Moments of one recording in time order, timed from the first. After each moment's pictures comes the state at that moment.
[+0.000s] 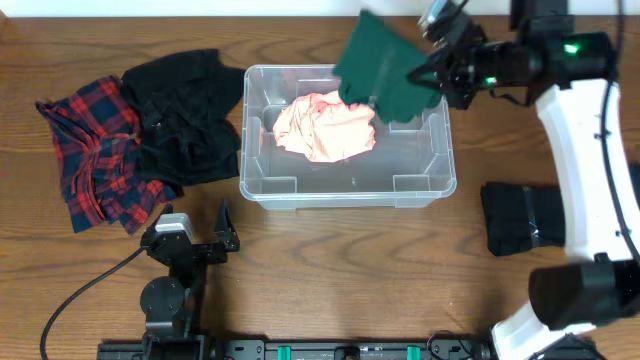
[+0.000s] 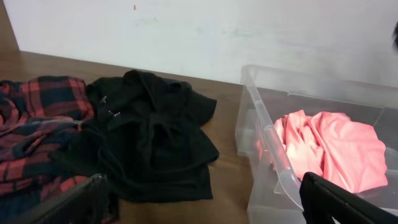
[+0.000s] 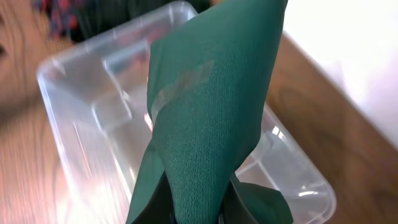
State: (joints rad) left arm 0.00 0.02 0.02 -0.12 0.01 -0.17; right arm 0.11 1.80 1.91 -1.12 -0.67 -0.71
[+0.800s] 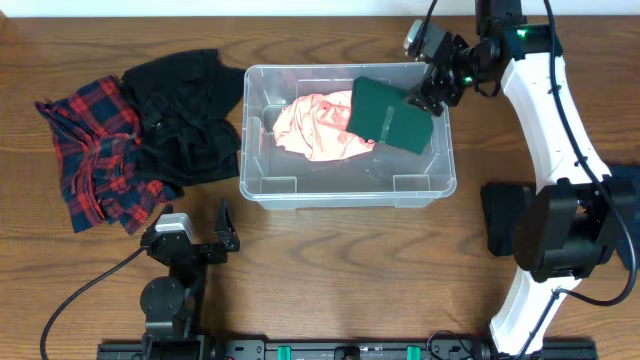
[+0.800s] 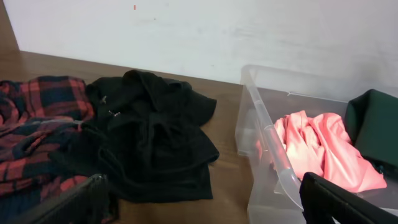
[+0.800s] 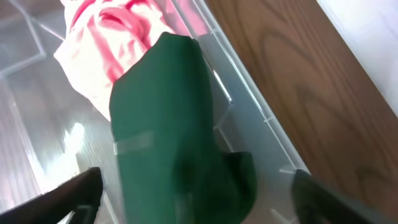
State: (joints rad) left arm 0.00 0.02 0.02 -0.12 0.01 -0.17; right arm 0.09 2.03 1.91 -1.00 -0.50 -0.84
